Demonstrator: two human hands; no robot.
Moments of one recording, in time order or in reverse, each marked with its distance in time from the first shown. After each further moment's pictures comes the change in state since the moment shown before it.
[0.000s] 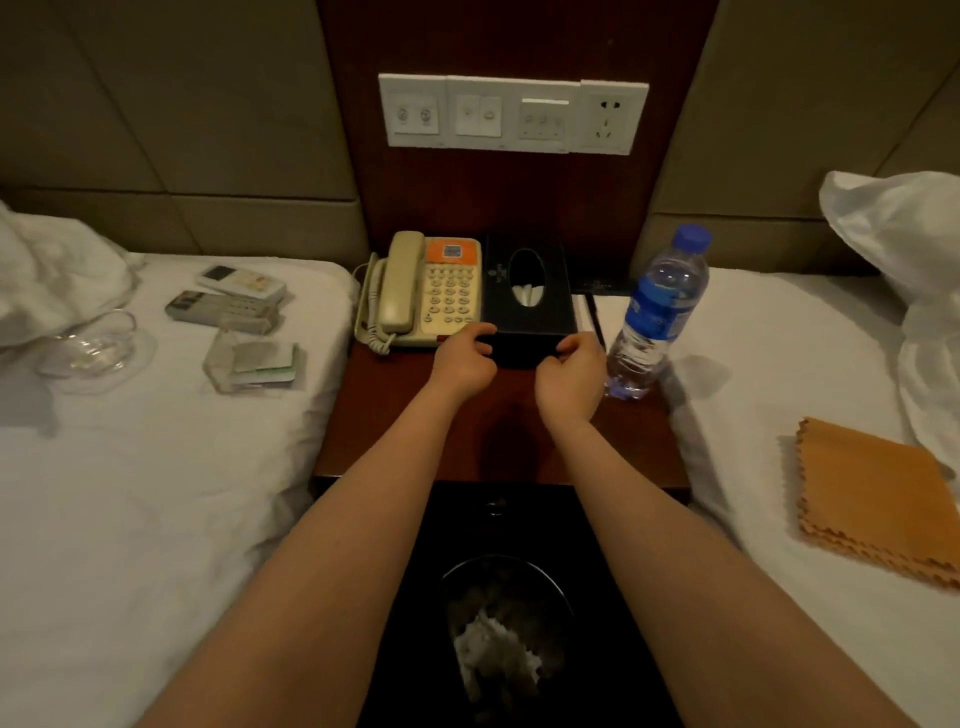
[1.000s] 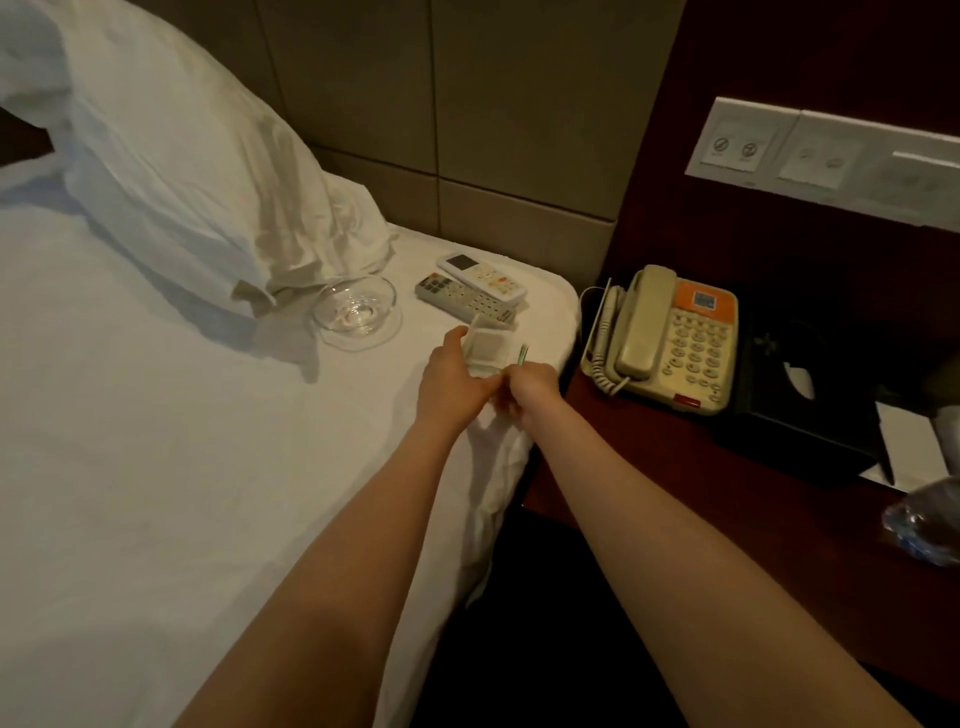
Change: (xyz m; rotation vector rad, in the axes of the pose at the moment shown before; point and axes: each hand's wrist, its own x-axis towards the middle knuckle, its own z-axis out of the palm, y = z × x) left_hand -0.012 -0.152 -0.187 0.010 0.541 -0.120; right_hand -0.104 -0.119 0.233 0.179 -0.821 0.362
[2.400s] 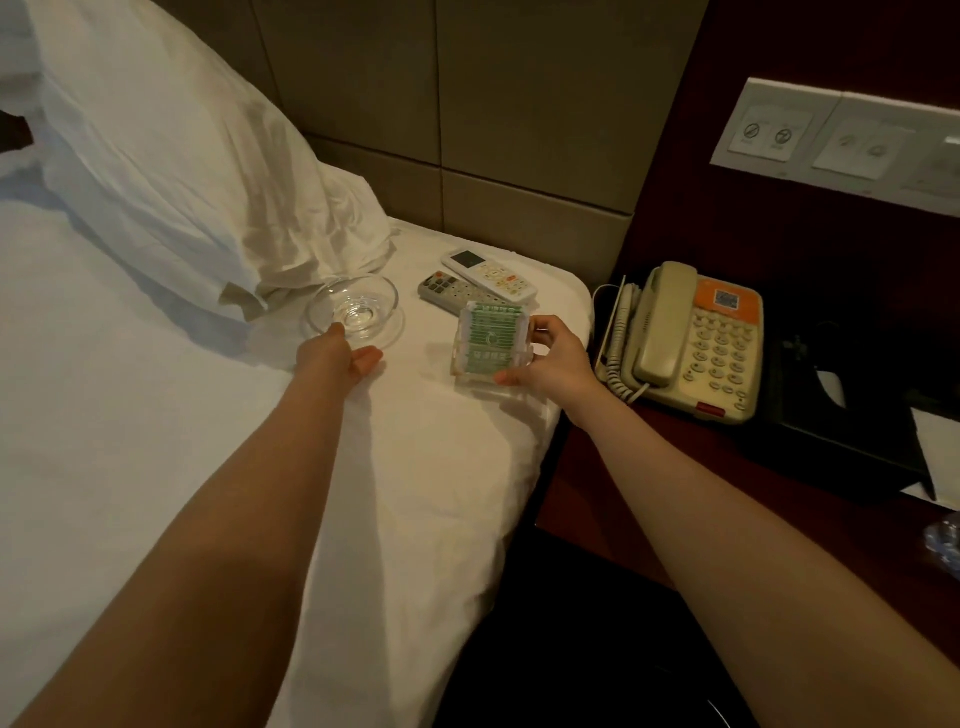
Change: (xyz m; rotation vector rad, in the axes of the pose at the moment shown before) left_hand 0.074 -0.052 -0.078 -0.942 0.254 -0.655; right_hand 0.022 -0.016 -0.026 -0.235 -0.147 -0.501
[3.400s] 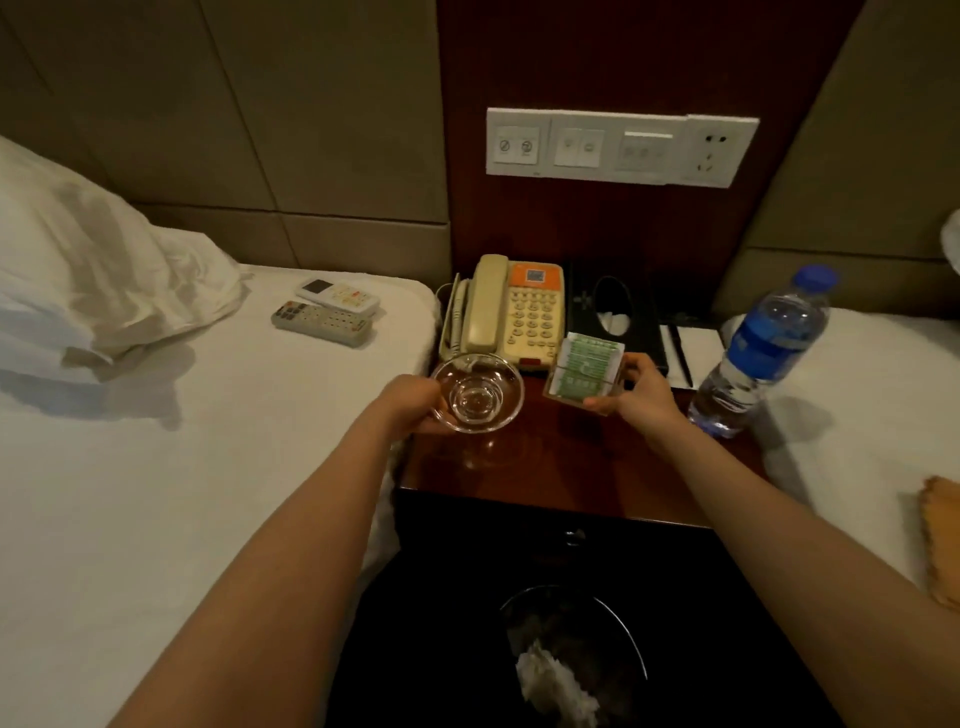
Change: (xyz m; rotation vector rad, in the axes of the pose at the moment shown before) left_hand -0.157 -0.116 0.109 0.823 -0.577 0.059; right_hand -0.157 0.062 -0.213 0.019 0.390 0.254
